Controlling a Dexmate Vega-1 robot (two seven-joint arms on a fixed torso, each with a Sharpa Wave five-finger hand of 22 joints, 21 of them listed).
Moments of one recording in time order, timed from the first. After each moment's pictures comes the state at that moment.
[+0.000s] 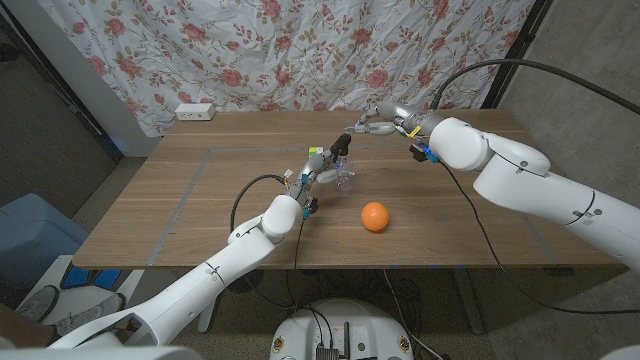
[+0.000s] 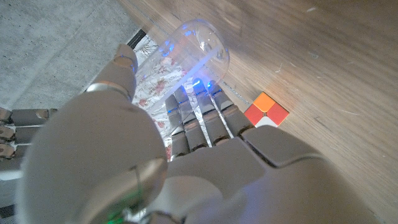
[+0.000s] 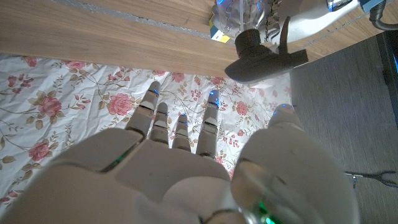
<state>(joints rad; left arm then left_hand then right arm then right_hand) 0.87 0.49 0.65 -1.66 -0.03 0.00 0.31 0.97 0.01 0.39 -0.20 0.21 0.38 -0.01 0.72 0.21 0.57 -0.09 0.36 0.53 0.55 -0.05 0.27 0.29 0.41 0.02 0.20 0.17 -0.64 -0.98 -0.67 -2.34 -0.18 -0.65 0.13 0.66 -0.02 0.10 0.04 0.18 0.60 0.00 0.23 0.22 0.10 0.13 0.20 0.20 0.07 0.21 0.26 0.29 0.35 0.21 0.19 0.16</state>
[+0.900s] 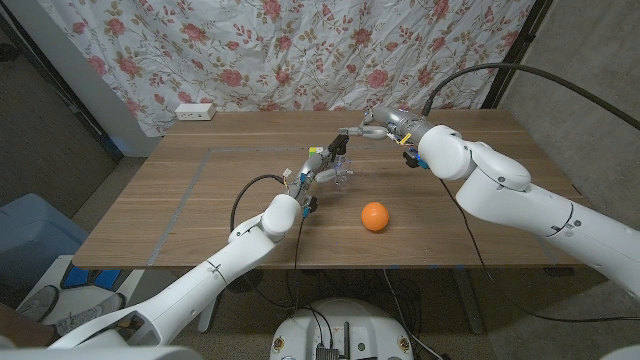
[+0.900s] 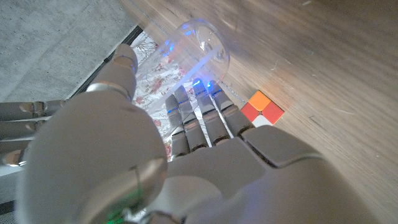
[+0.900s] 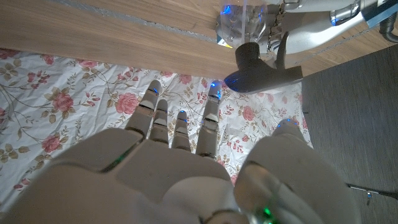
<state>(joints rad) 0.86 0.48 0.65 -1.63 -0.04 -0.01 0.31 0.97 0.00 0.39 -0.20 0.21 0.38 -0.01 0.72 0.21 0.58 -0.09 0.36 0.54 0.55 -0.05 0.27 0.29 0.41 0.02 0.20 0.17 -0.64 -0.90 -0.74 -2.37 -0.34 -0.78 0.18 0.54 -0.02 0.07 0.06 0.19 0.71 0.01 0.28 0.25 0.15 0.14 0.21 0.20 0.11 0.22 0.26 0.29 0.36 0.21 0.19 0.16</state>
